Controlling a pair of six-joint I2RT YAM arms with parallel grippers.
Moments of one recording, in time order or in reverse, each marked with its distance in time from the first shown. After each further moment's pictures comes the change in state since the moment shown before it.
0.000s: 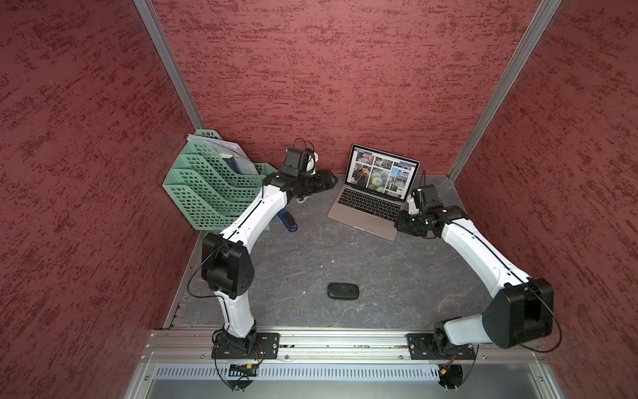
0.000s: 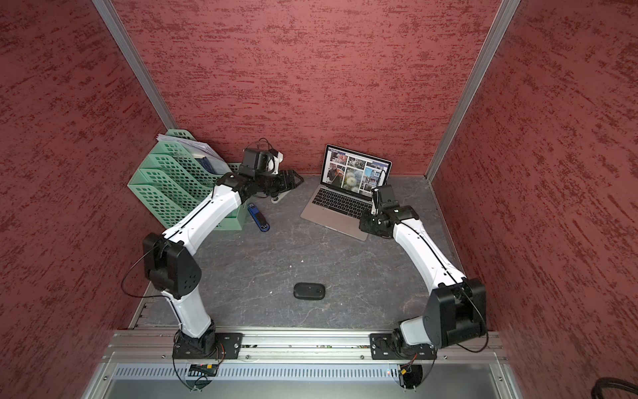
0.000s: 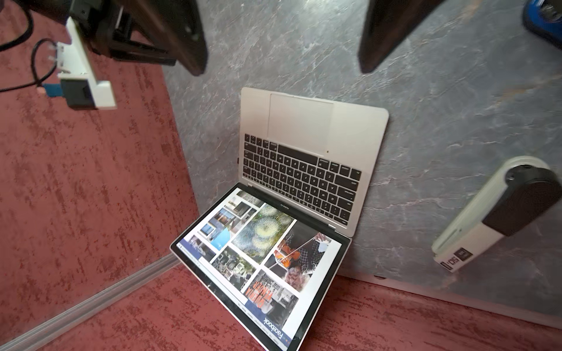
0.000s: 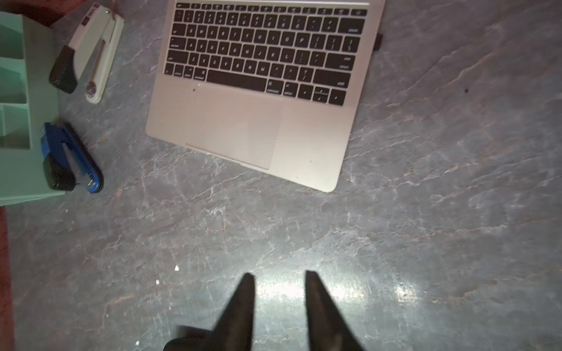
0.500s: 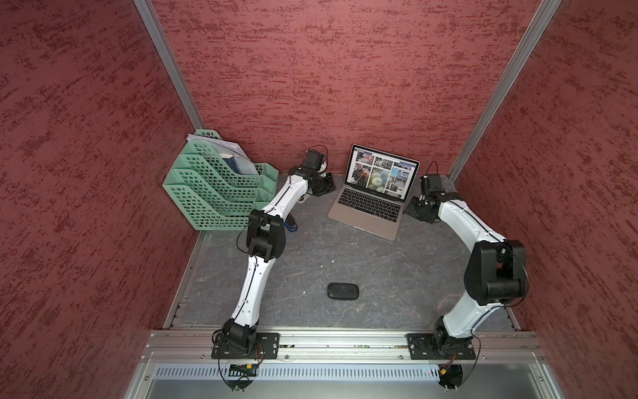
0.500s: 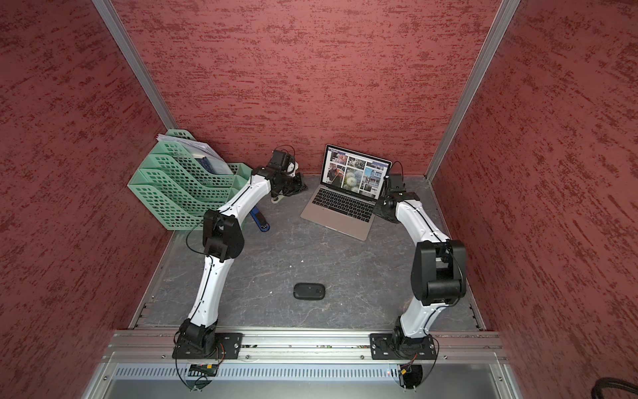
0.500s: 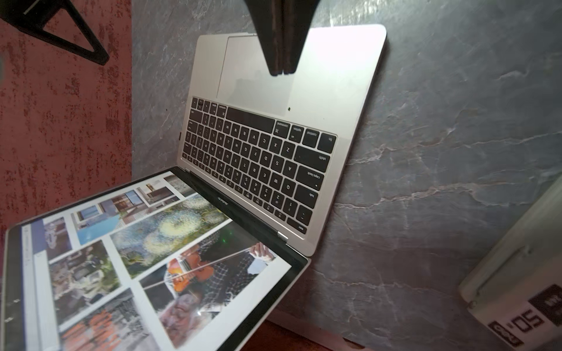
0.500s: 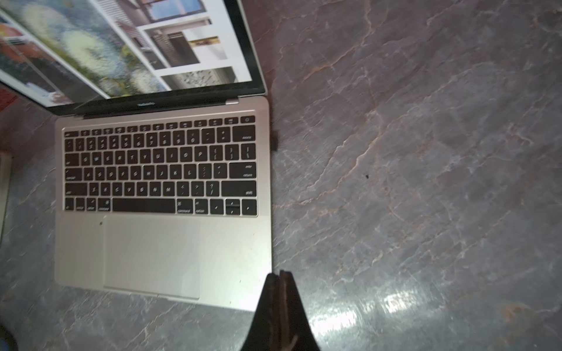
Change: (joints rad) left arm 0.032 0.590 0.545 -0.174 0.050 -0.073; right arm -0.180 0.311 0.145 0.139 0.125 0.053
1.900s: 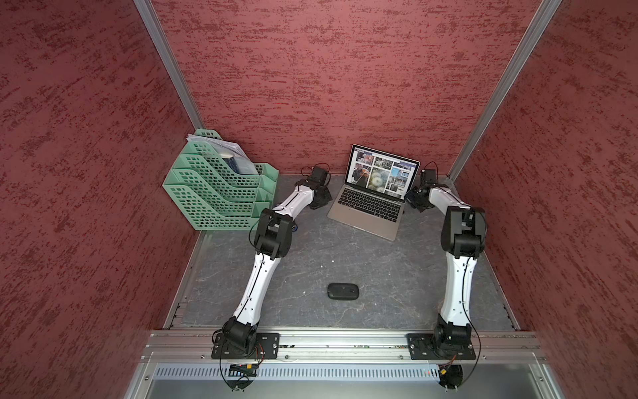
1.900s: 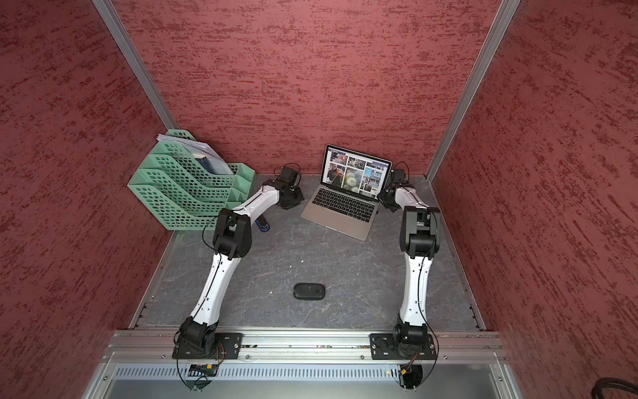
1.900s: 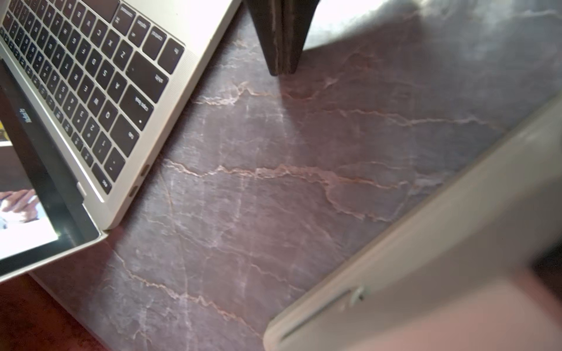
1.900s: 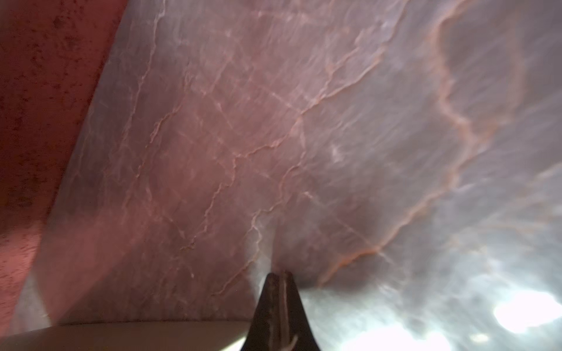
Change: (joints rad) left arm -0.031 0.116 -0.074 0.045 -0.333 -0.109; right arm -0.135 0.607 0.498 0.135 -0.148 0.276
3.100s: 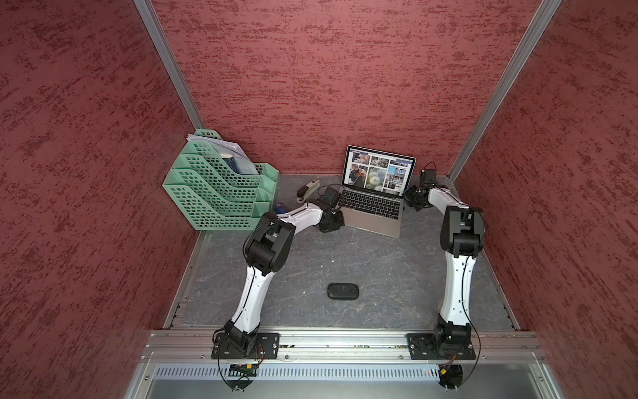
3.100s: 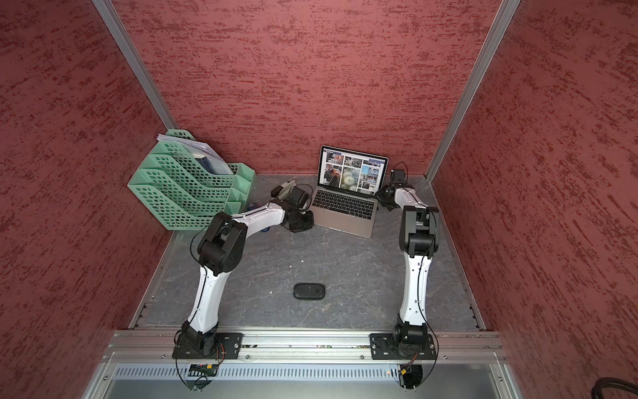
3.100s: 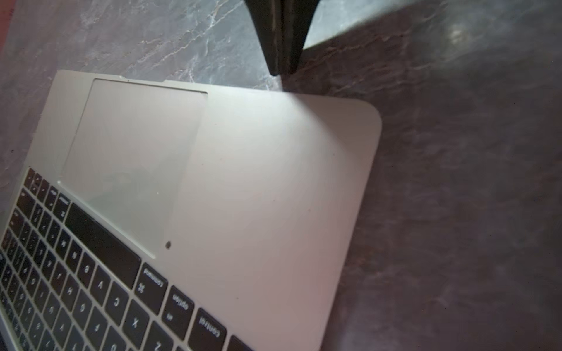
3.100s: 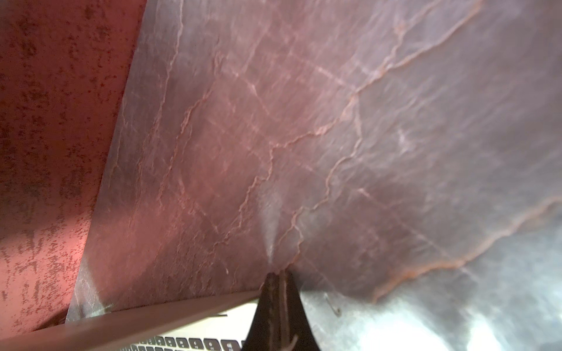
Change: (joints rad) left arm -0.155 -0.352 -0.617 0.187 0.090 0.040; right arm 0.011 0.020 0.010 0.040 -0.105 0.048
